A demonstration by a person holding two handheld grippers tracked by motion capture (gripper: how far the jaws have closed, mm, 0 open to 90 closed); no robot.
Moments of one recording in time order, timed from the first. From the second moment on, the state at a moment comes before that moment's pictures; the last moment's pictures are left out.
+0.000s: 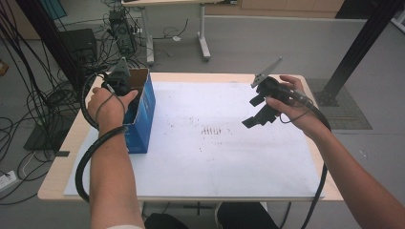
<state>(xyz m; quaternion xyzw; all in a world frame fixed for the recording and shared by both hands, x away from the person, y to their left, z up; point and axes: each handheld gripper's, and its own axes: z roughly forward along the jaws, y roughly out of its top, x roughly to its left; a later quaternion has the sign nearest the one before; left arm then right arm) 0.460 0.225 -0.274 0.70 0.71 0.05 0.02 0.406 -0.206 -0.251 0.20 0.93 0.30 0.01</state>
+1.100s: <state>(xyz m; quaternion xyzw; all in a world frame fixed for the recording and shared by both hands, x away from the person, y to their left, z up) 0.454 0.224 -0.247 0.70 0.71 0.07 0.02 0.405 -0.201 -0.250 0.20 0.93 0.31 0.01</state>
